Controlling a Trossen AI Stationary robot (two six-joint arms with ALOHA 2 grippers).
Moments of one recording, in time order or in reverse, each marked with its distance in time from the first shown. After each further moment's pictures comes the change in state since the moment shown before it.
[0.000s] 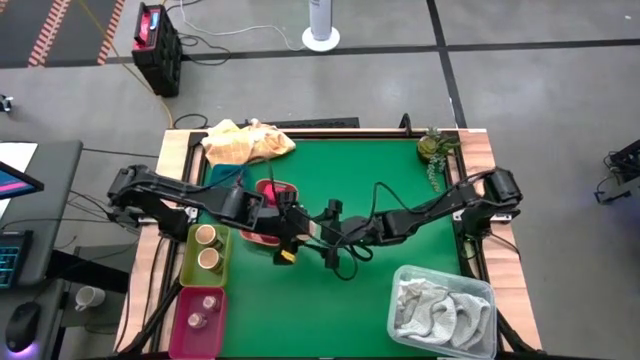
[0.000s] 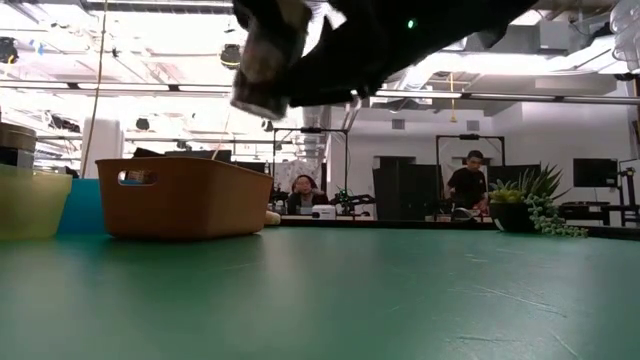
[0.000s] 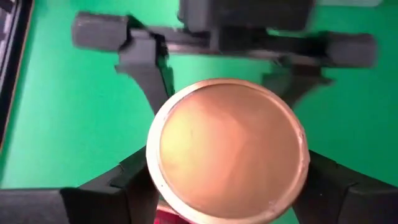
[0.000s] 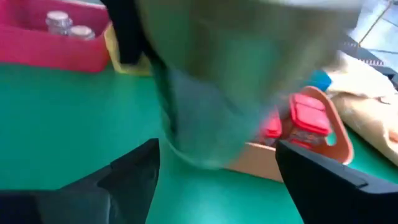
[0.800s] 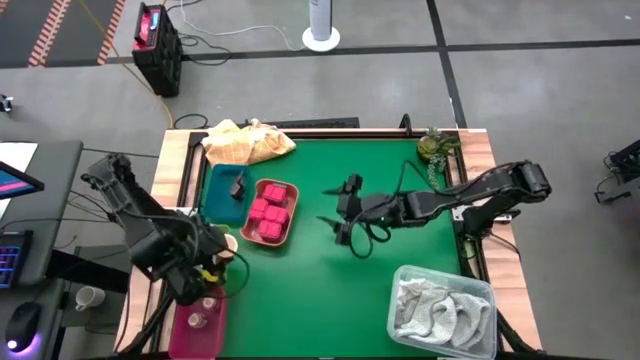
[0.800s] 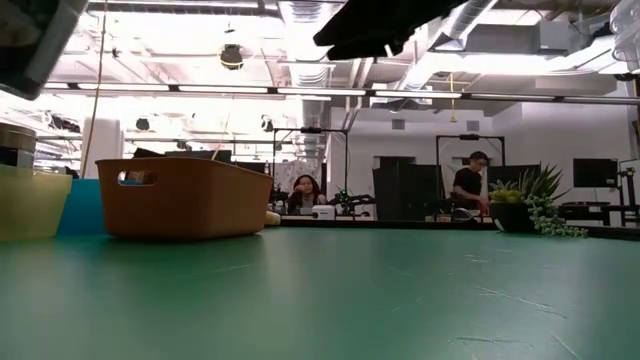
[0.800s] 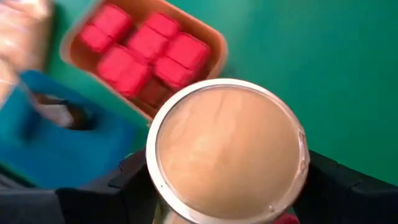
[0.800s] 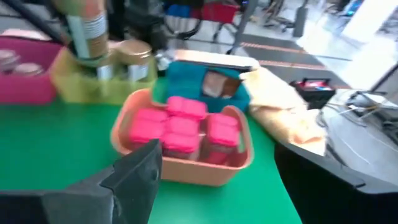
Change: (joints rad) left arm -0.618 -0.293 -0.190 -0.597 -0.316 -1.103; right arm -0.038 -0.252 -0.001 -0.210 0.106 -0.023
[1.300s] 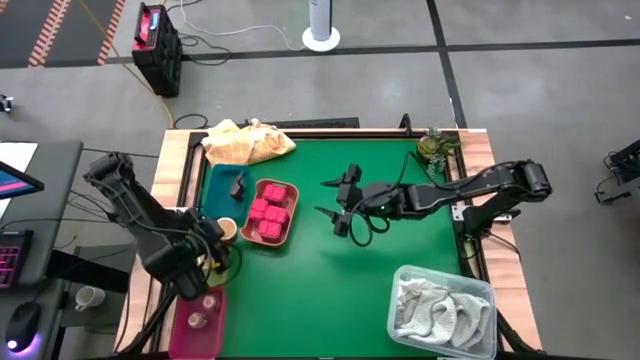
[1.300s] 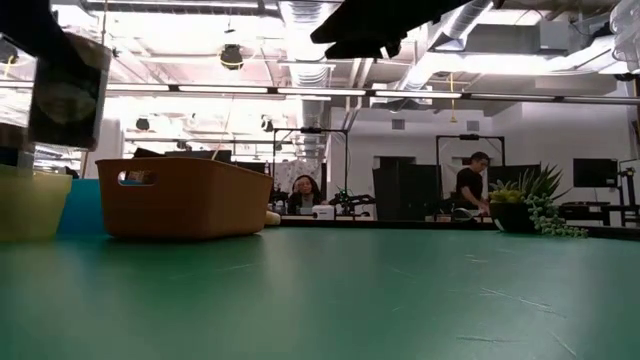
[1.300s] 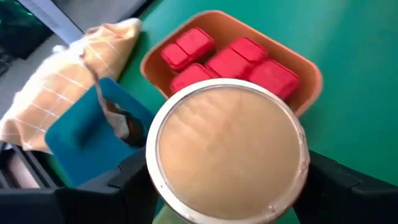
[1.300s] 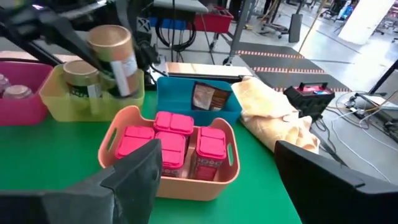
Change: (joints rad) left arm -0.064 -0.026 -0.279 -0.084 -0.265 -0.365; right arm -0.085 -0.018 0.000 0.047 -0.054 -0.003
